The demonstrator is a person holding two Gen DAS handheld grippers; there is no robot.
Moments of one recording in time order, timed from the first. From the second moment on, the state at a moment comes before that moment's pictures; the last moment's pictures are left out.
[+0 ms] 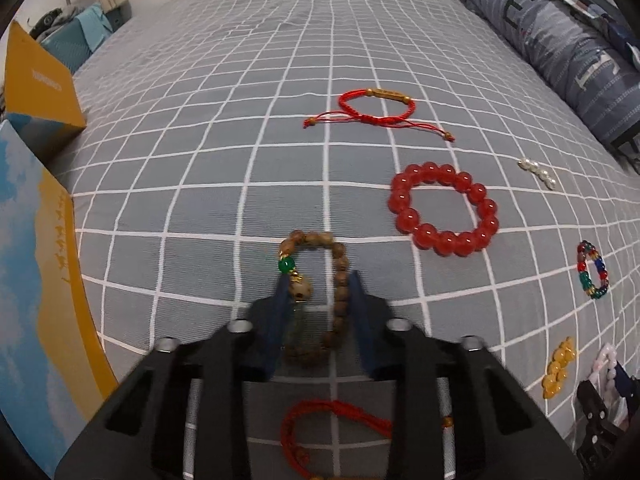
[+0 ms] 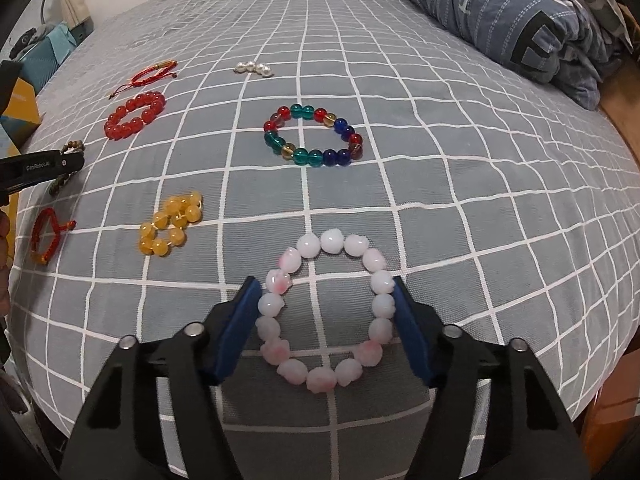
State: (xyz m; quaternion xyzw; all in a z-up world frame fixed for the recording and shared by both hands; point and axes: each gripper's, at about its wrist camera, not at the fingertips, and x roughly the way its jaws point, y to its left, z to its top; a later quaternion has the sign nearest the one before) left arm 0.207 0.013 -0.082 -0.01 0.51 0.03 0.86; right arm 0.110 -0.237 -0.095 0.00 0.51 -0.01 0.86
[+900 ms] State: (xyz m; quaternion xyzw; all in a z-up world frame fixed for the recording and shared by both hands) left arm 0.188 0.014 -0.054 0.00 0.47 0.02 0.88; right arm 0.099 -0.244 -0.066 0.02 0.45 -0.03 0.89
